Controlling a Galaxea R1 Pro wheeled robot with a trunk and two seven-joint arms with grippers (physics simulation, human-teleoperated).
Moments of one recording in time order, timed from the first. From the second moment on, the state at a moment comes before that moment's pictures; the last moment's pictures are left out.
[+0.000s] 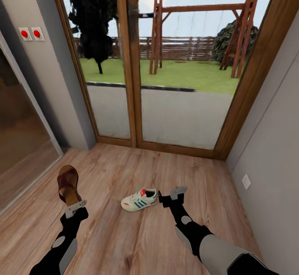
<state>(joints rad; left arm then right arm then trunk) -0.44 0.08 0.12 -0.60 0.27 -0.31 0.06 -0.74 0.15 0.49 -0.19 -0.24 -0.45 -0.13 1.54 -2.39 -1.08</state>
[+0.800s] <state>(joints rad) -0.44 0.08 0.13 -0.61 0.27 -0.31 0.06 -0.74 0.15 0.49 -0.19 -0.24 -0.45 -0.13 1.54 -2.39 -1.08</state>
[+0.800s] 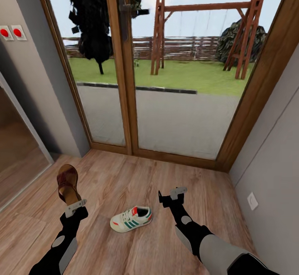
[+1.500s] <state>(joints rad) -0.44 0.08 0.13 -0.60 0.27 -0.31 0.06 -0.74 0.15 0.49 -0.19 -0.24 -0.45 -0.14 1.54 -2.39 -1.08</state>
